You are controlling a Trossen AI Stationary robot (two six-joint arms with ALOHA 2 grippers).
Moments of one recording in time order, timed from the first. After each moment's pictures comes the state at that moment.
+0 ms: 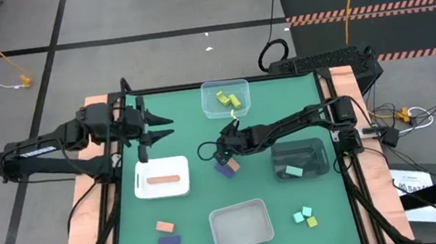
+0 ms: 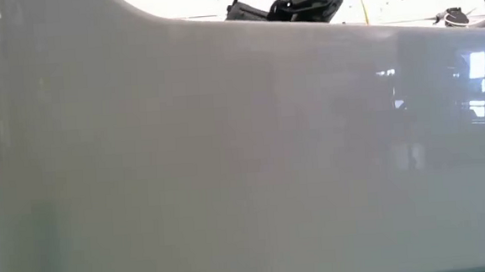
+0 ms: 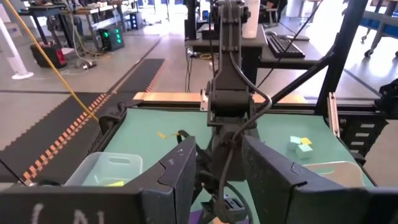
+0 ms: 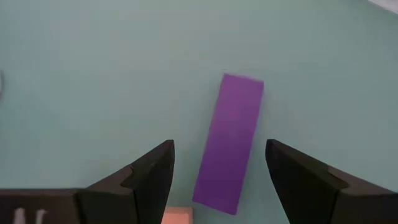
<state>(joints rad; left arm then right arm) 0.12 0.80 0.93 -0.31 0.08 0.04 0.00 1.98 1.27 -0.40 0.34 0.93</state>
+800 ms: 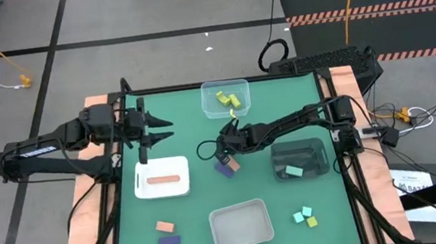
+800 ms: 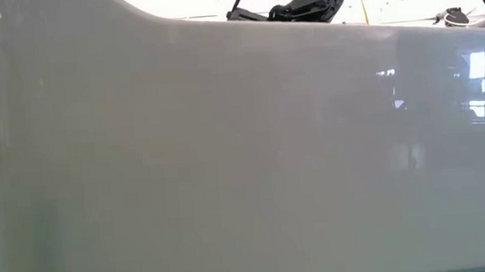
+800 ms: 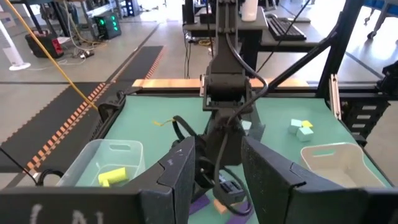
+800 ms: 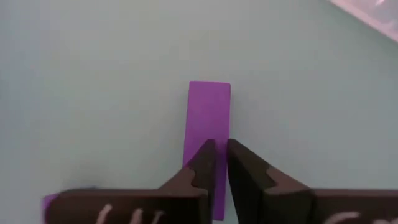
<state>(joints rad) 0.12 0.80 0.93 -0.37 0.08 0.07 -0.02 1.99 1.27 -0.40 0.34 0.82</state>
